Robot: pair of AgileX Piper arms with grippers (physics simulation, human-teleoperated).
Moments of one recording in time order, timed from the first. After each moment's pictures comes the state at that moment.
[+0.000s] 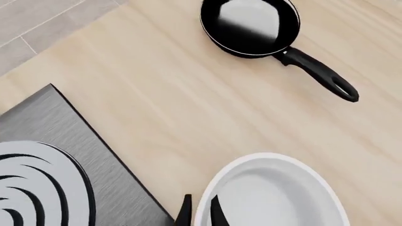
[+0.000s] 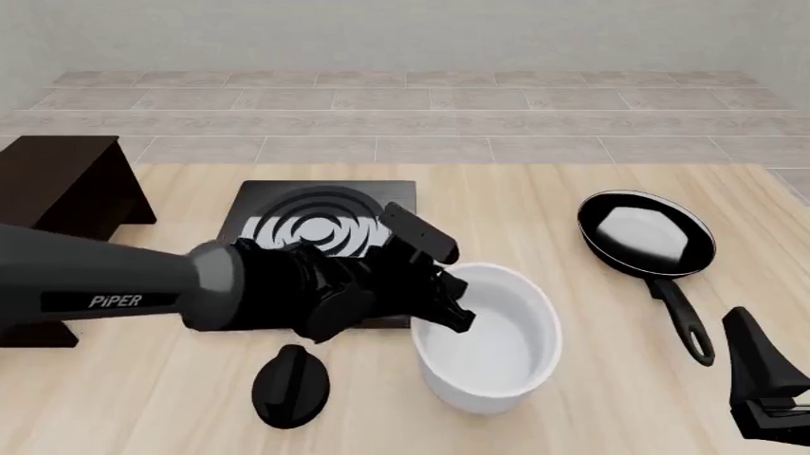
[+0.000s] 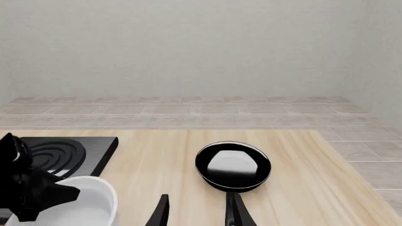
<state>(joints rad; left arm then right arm) -0.83 1.81 -0.98 -0.11 -0.10 0.00 0.01 0.00 0.00 0.00</state>
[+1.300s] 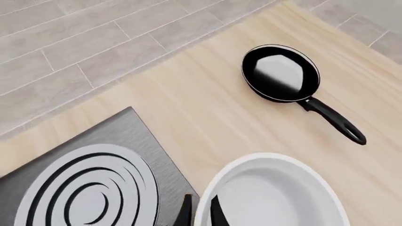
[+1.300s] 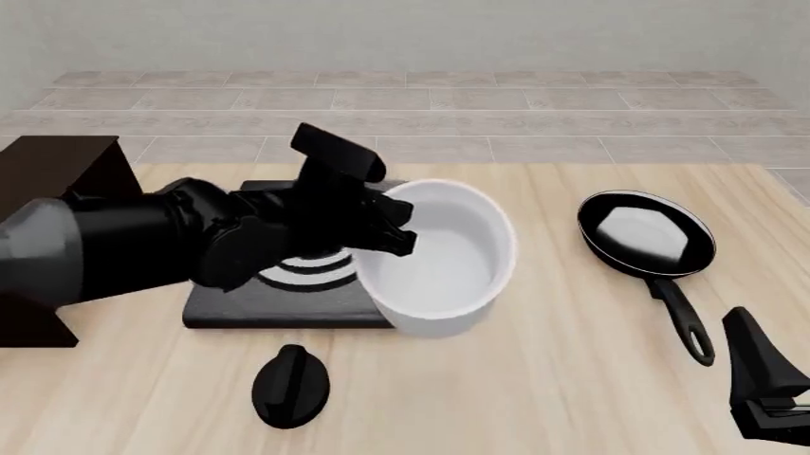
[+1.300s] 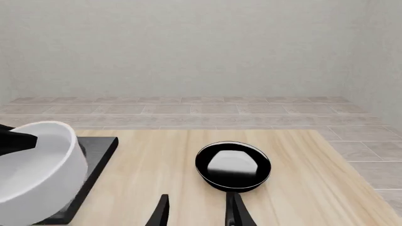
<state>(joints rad) -0.69 1.54 -0.95 -0.03 -0.12 0.00 0.01 0.00 0.00 0.00</state>
